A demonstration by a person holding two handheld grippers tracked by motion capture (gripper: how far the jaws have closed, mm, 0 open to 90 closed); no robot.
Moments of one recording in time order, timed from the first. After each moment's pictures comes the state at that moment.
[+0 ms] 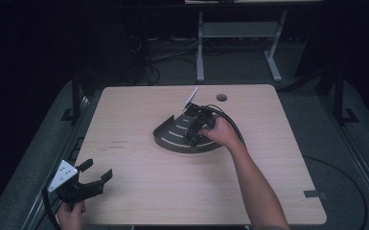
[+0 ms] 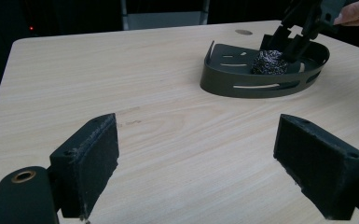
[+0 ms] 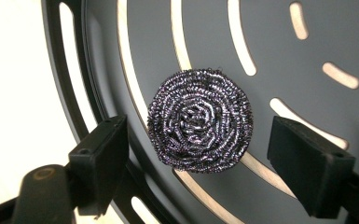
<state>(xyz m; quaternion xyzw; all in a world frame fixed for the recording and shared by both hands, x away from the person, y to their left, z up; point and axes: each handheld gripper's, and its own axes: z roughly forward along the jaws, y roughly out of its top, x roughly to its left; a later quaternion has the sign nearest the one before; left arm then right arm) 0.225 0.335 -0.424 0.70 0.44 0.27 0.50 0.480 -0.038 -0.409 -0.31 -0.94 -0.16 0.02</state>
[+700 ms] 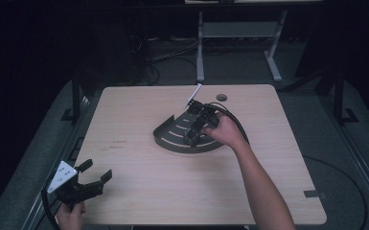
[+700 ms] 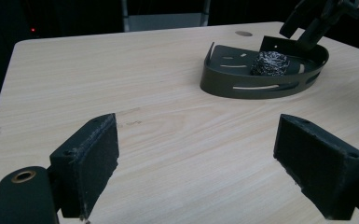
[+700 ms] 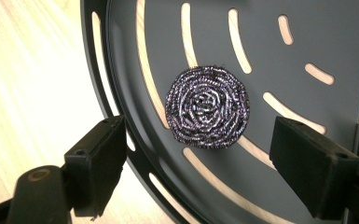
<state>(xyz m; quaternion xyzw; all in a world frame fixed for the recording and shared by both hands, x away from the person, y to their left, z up) 0.222 0.335 -0.423 0.70 0.44 0.27 0.50 0.465 -0.046 -0.384 -0.30 -0.94 -0.17 0.00</state>
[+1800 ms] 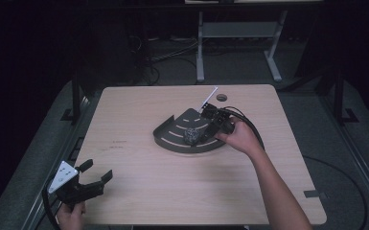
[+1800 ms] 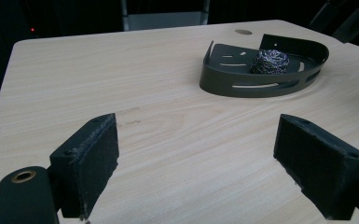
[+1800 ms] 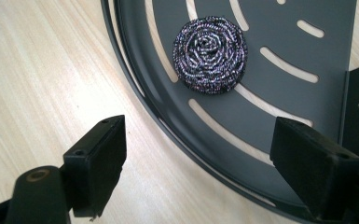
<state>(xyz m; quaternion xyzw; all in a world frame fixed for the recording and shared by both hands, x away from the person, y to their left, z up) 0.222 0.333 -0.423 0.70 0.44 0.27 0.49 0.435 -0.087 -0.372 -0.31 -0.93 -0.19 0.00</state>
